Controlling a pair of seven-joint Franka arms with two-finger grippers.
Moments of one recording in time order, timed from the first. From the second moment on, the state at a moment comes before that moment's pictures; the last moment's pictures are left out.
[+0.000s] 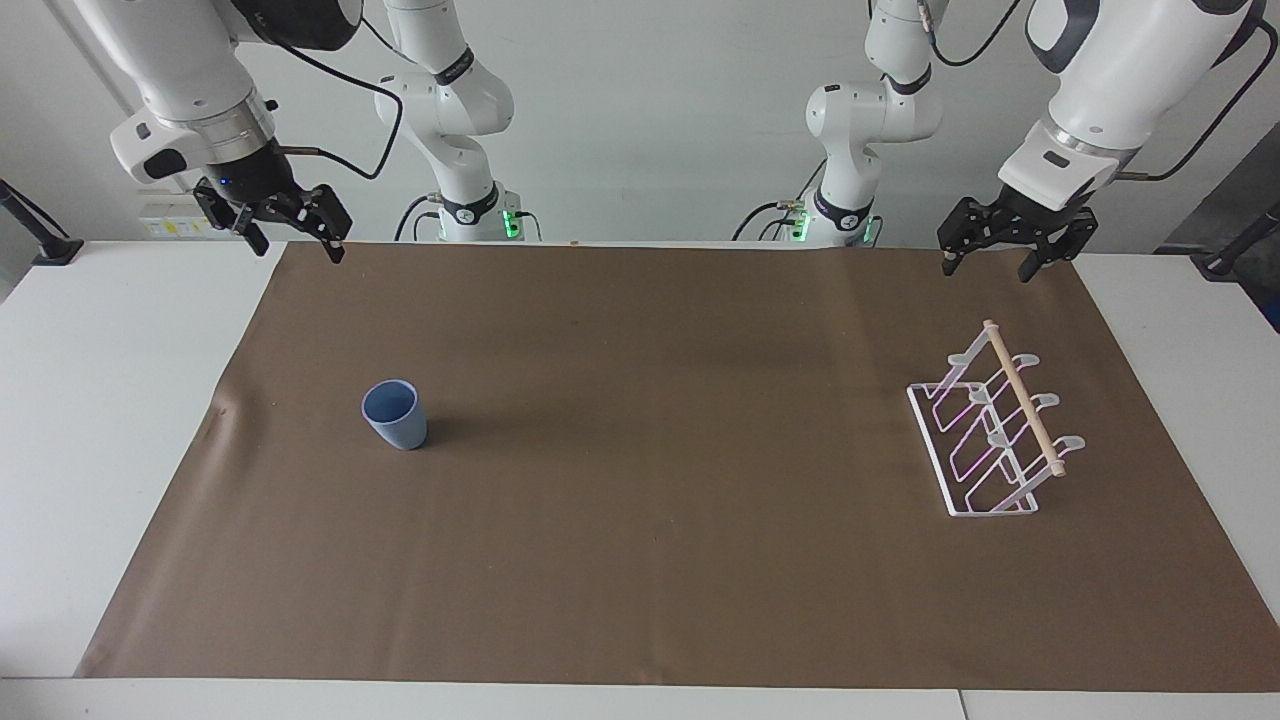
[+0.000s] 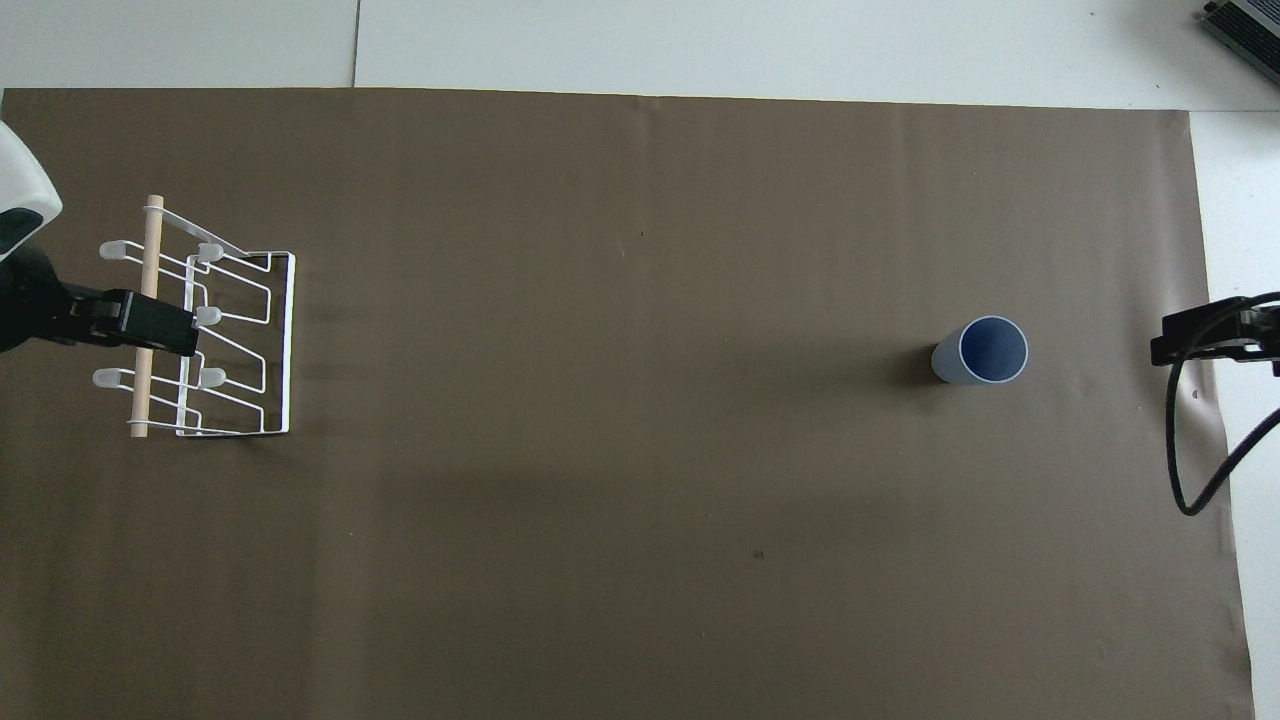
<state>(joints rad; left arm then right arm) -0.06 -0.02 -0.06 -1.58 -0.02 1.53 0.03 -0.03 -0.04 -0.05 -1.59 -0.03 1.51 0.03</state>
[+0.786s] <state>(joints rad) -0.06 -0.02 -0.06 -1.58 -0.02 1.53 0.03 -0.03 -0.06 -0.05 -1.68 -0.03 1.65 0.03</state>
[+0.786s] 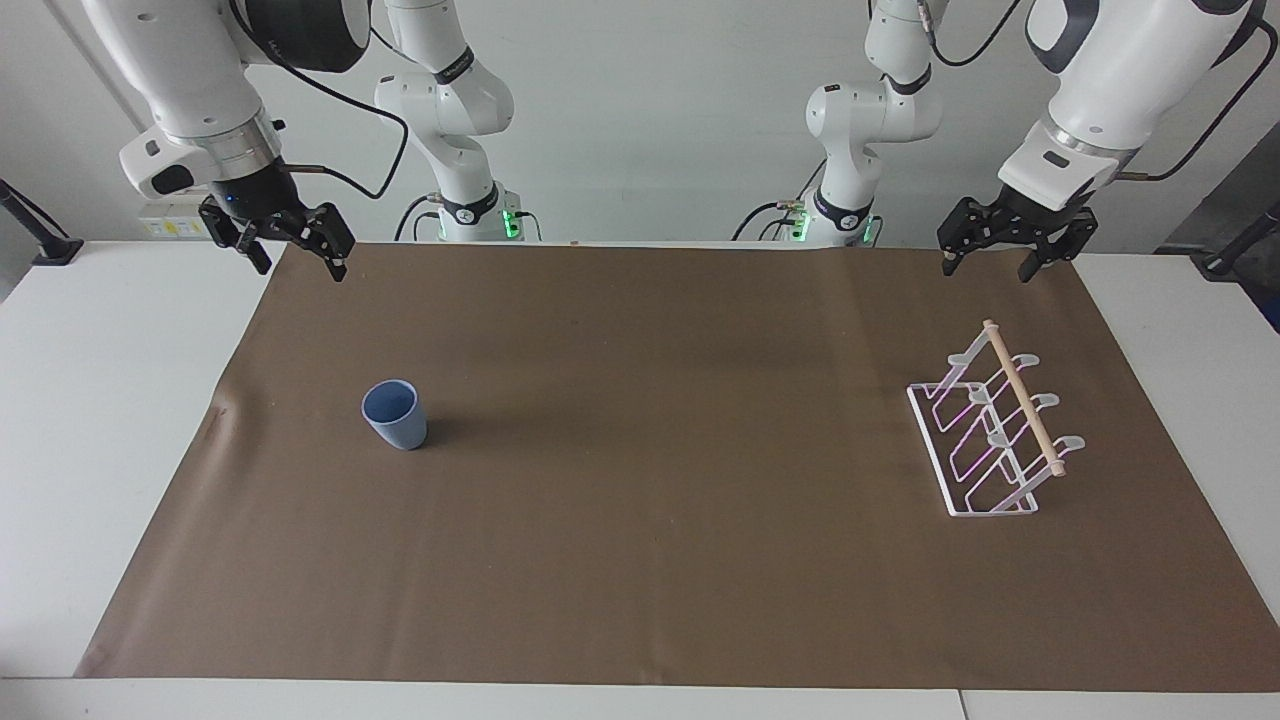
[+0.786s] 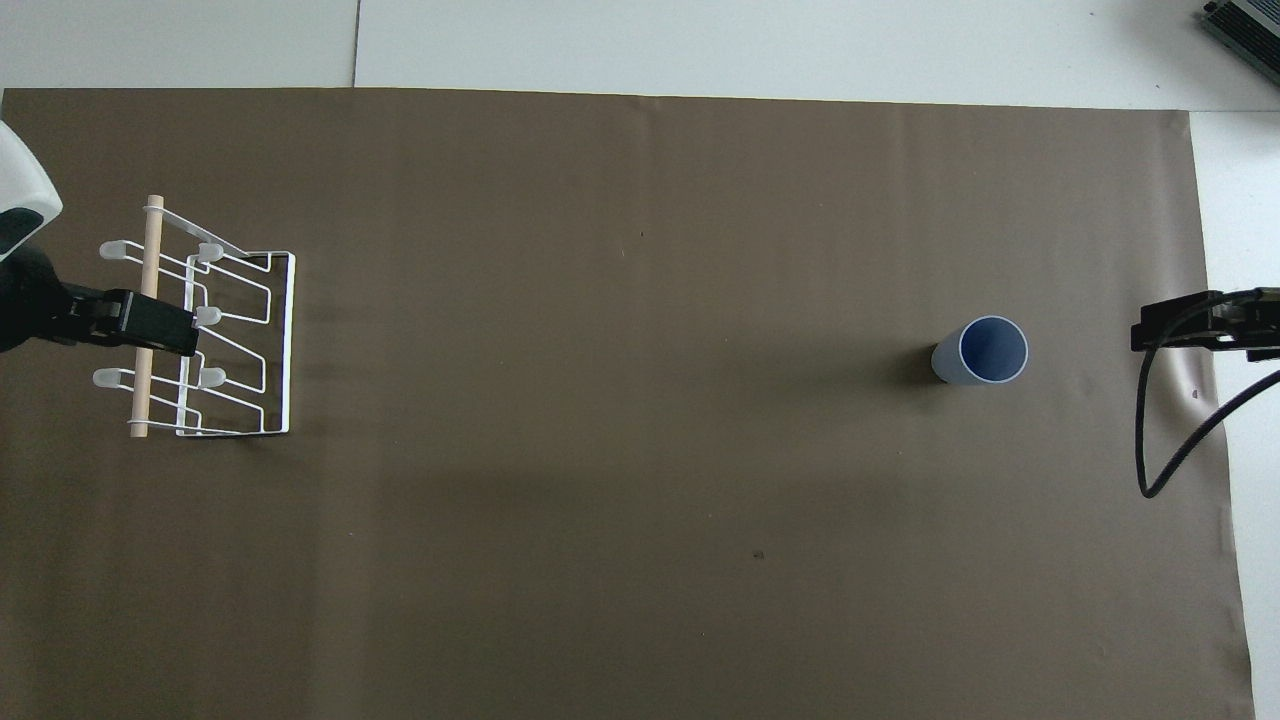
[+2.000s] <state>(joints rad) -0.06 -0.02 -0.06 -1.58 -0.02 1.53 0.03 -0.03 0.06 -0.05 -2.03 0.02 2.15 -0.09</state>
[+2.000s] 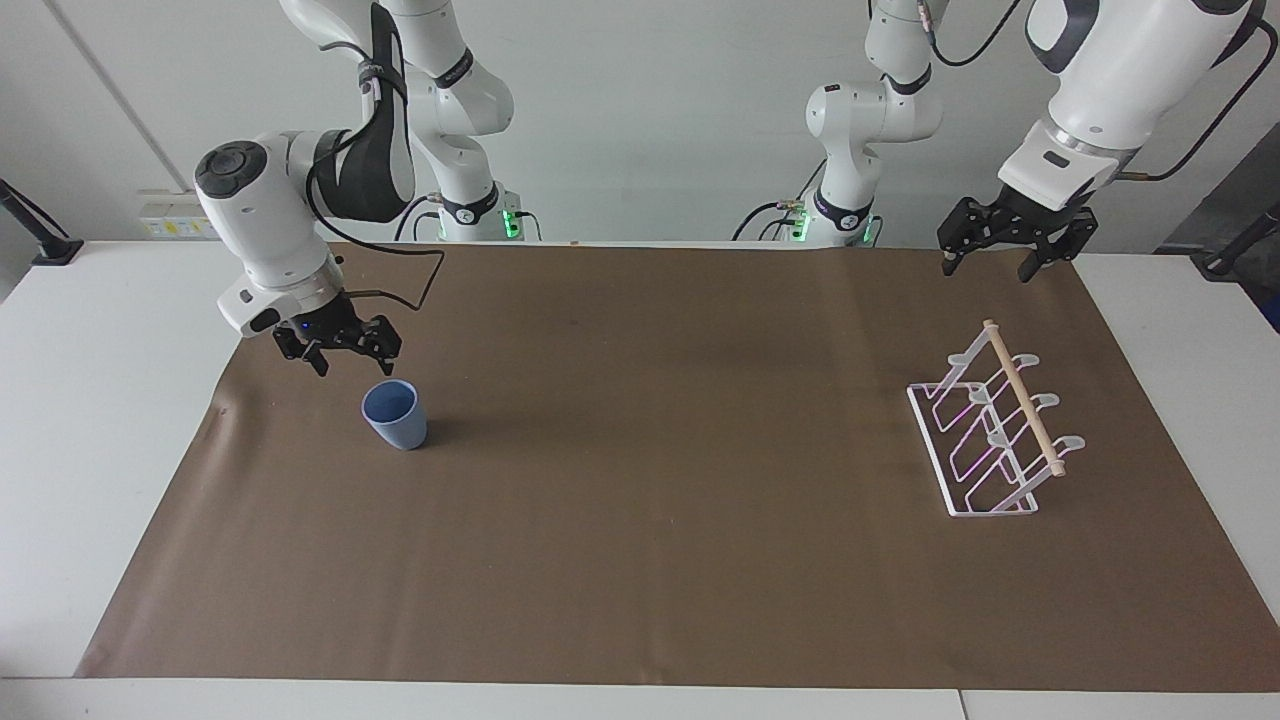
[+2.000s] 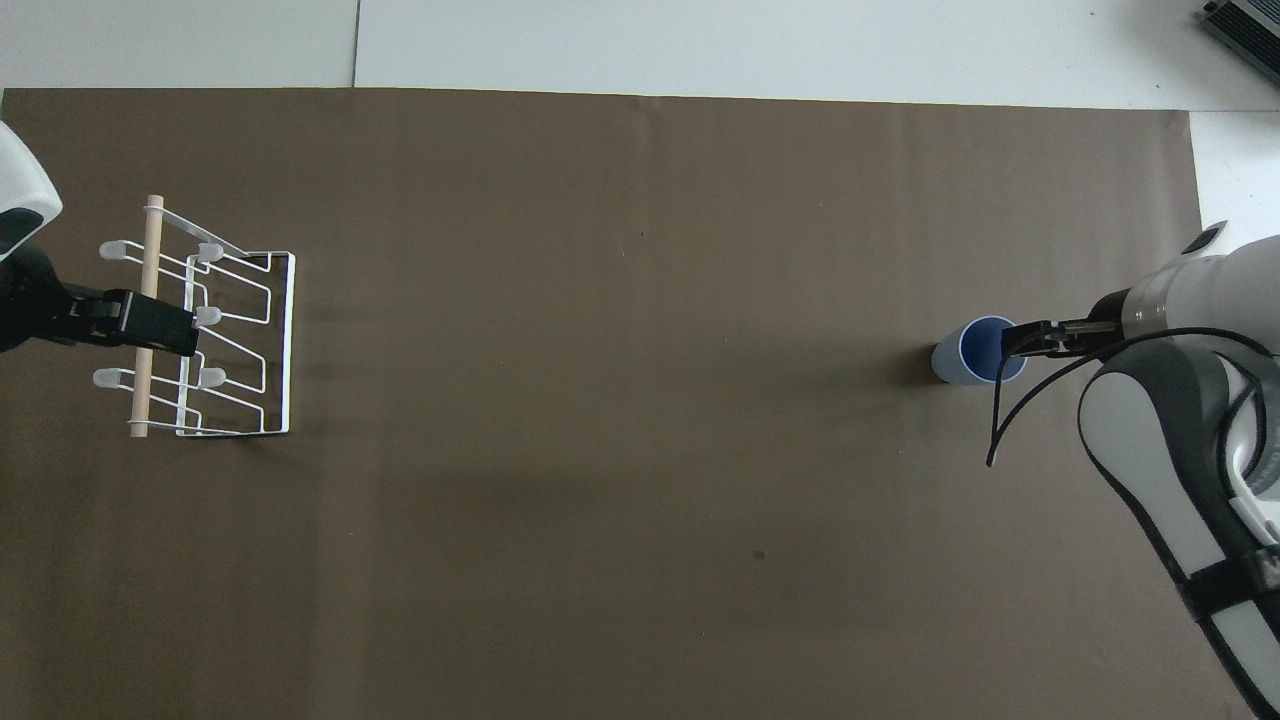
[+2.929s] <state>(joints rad) -0.06 -0.02 -0.06 -1.58 -0.02 1.53 0.03 -0.06 0.15 -0.05 -2.03 0.06 2.24 -0.11</state>
